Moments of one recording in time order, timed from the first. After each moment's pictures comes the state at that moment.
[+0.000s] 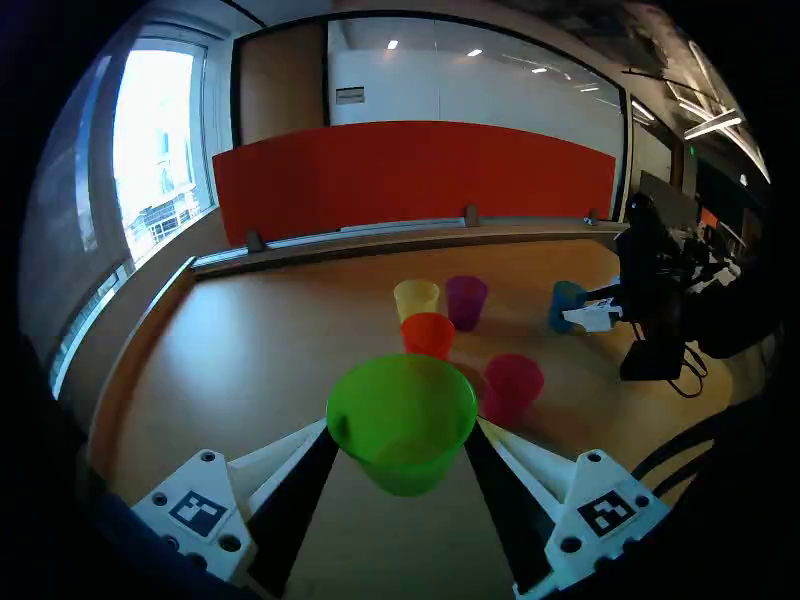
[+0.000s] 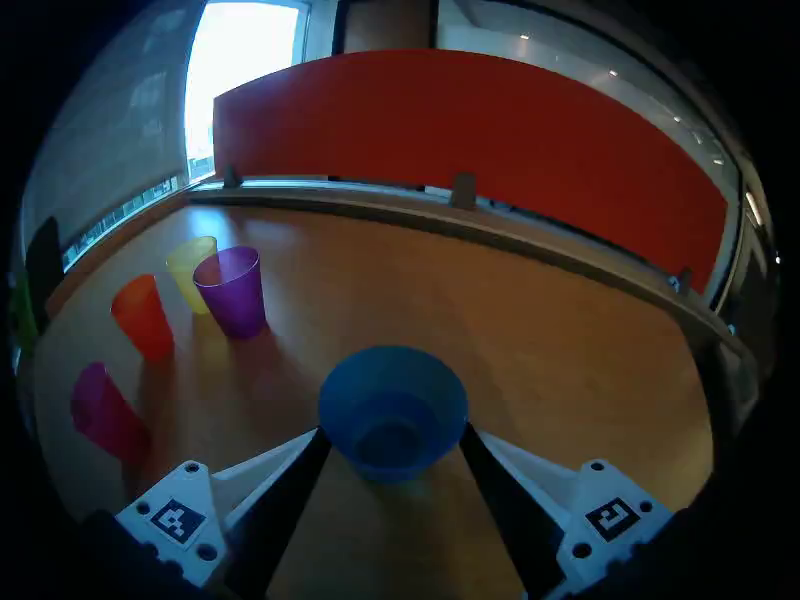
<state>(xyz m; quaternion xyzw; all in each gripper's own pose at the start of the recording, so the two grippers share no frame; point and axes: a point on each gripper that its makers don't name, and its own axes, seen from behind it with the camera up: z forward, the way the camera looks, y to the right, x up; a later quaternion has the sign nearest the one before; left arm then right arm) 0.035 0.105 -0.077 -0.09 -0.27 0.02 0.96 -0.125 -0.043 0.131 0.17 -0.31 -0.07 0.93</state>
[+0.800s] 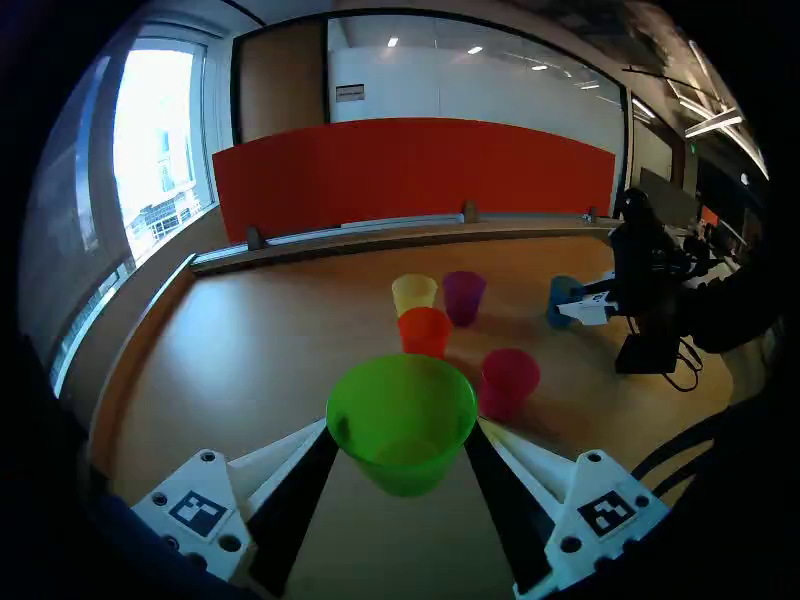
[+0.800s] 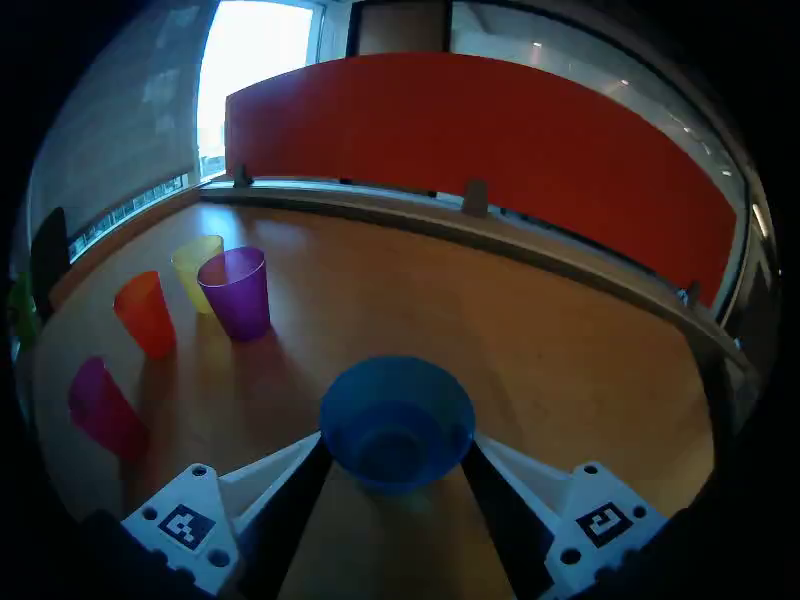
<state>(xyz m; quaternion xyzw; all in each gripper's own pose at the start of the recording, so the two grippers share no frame) 0.033 0.110 -0.084 -0.08 -0.27 0.03 0.96 -0.126 -0.047 0.140 0.19 -0.30 -0.08 0.93</state>
